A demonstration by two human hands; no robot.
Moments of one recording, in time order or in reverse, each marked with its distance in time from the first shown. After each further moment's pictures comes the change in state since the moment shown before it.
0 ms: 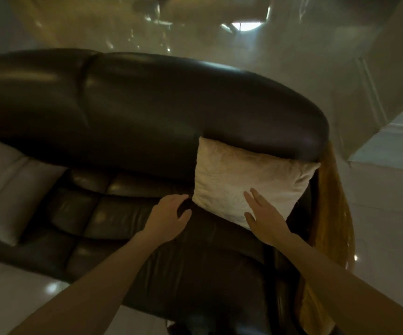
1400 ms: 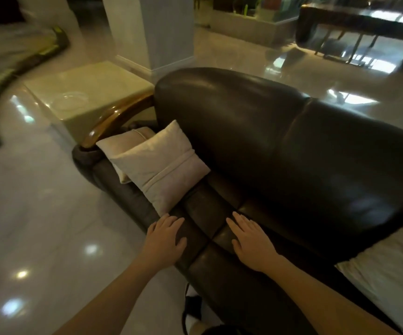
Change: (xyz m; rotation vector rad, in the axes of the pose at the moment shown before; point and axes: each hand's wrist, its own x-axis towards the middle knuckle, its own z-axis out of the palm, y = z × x) left_hand -0.244 -0.502 -0.216 0.034 0.255 -0.343; right_hand 0.084 -0.577 0.229 -0.381 -0.192 -0.601
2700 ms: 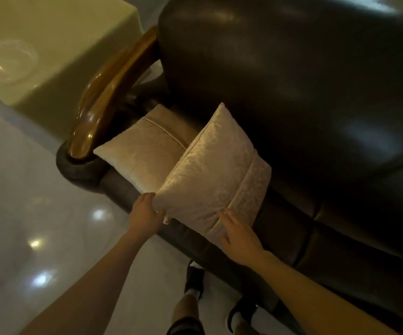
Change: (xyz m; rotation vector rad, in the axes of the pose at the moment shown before) left_hand 0.388 -0.397 -0.119 -0.252 -0.215 -0.358; right_hand 0.471 -0.187 0.059 0.491 -0.303 0.340
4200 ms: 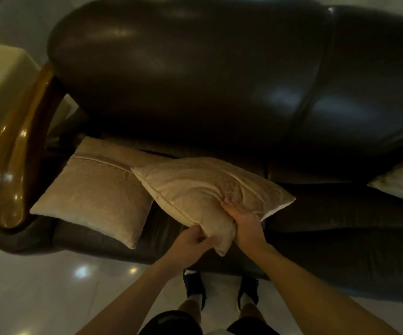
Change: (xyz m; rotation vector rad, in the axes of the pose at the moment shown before) left_hand -0.099 0.127 0.076 -0.380 -0.820 0.186; right_hand -0.077 0.064 -0.005 0.227 0.639 0.122
